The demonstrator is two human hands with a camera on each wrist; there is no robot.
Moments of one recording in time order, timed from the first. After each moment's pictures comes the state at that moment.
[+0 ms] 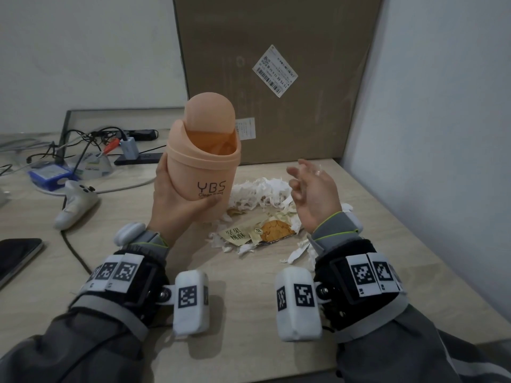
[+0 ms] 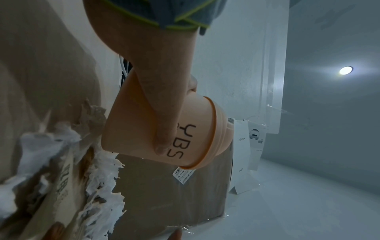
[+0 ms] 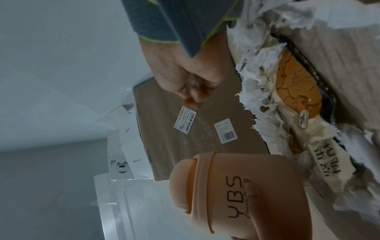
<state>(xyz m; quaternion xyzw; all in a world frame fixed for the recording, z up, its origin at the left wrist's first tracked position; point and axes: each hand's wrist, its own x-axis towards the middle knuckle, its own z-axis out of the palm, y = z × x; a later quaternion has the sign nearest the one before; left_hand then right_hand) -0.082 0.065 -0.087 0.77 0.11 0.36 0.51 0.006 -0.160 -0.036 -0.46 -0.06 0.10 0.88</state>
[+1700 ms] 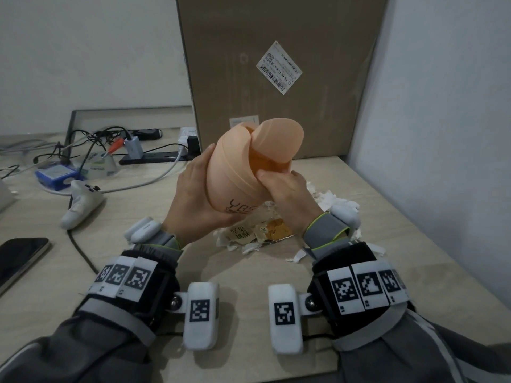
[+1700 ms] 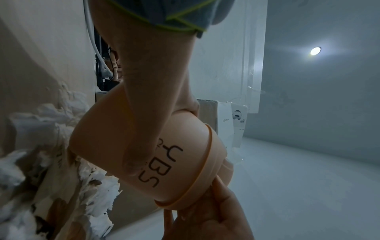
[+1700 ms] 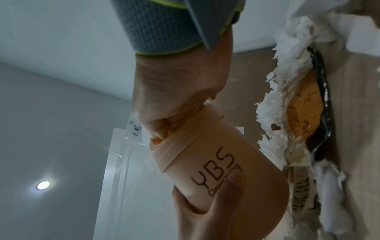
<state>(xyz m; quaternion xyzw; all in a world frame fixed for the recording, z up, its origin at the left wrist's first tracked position) -0.084 0.044 -0.076 0.89 -0.01 0.33 0.31 -0.020 -0.142 -0.038 -0.73 -0.35 0.01 0.58</state>
